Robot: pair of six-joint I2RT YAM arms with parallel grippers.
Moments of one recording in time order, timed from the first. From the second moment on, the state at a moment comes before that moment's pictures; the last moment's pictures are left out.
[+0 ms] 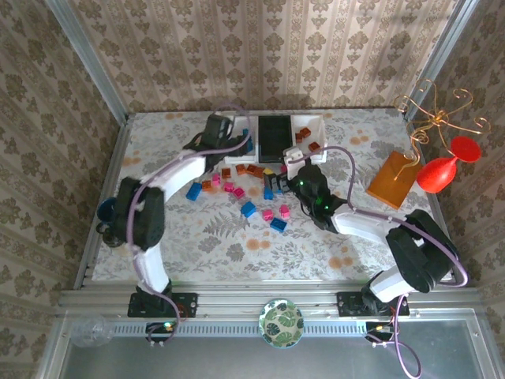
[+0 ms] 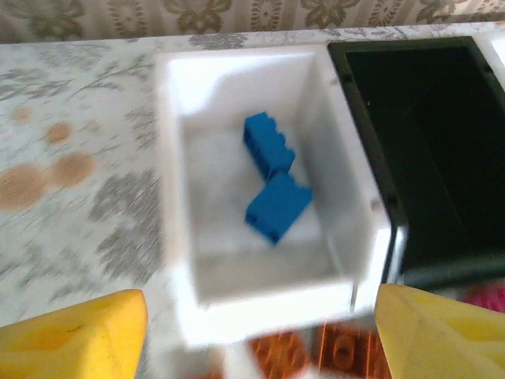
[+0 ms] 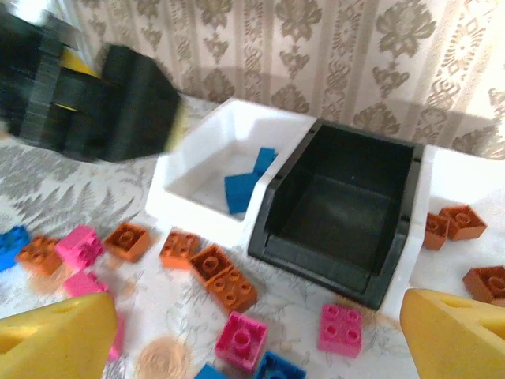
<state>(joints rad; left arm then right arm) -0.48 1.76 1.30 -0.19 -0.11 -0.24 0.61 1.47 0.71 0.51 0.20 0.03</state>
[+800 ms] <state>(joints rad) -0.22 1.64 0.87 -0.31 -0.01 -0.25 0.65 1.38 0.61 0.51 0.05 0.09</state>
